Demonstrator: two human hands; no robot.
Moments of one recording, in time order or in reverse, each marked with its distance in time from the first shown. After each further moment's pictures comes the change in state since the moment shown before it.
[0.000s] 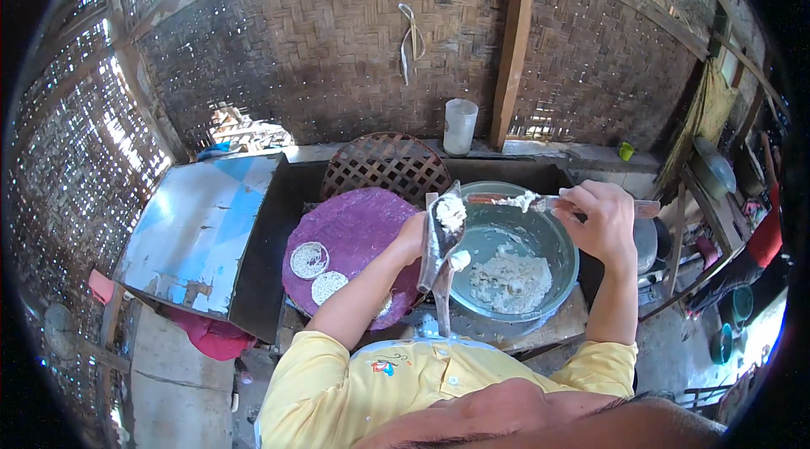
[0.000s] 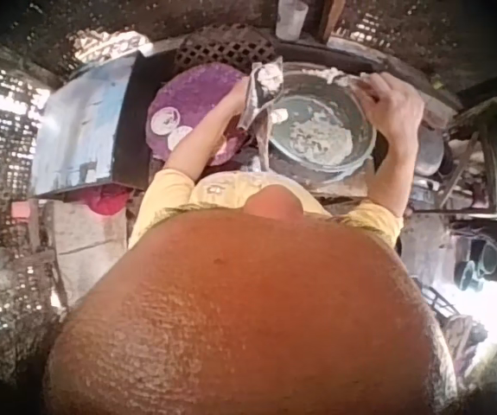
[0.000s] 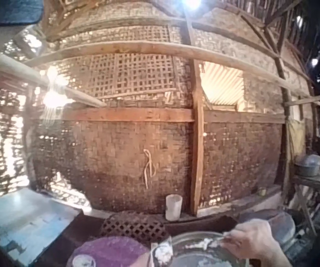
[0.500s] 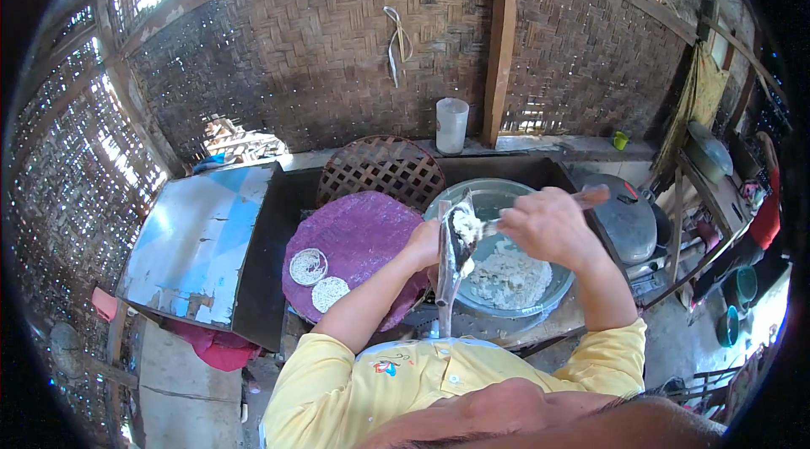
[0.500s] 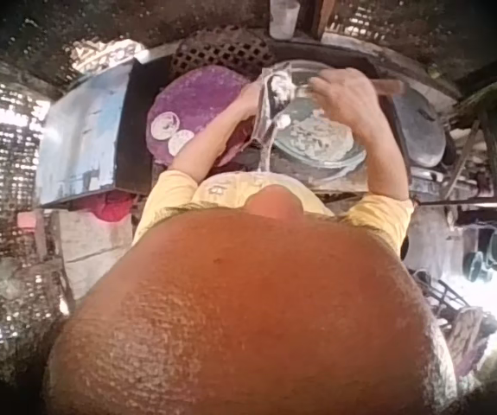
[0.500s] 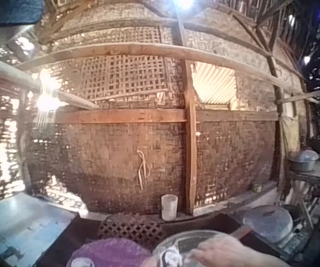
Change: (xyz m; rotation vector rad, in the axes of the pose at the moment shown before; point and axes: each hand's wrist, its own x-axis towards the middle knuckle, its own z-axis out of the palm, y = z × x) left_hand -0.019 0.032 0.020 0.449 0.074 0.078; right_hand 0.005 -0.022 0.032 0.000 -0.250 -0.350
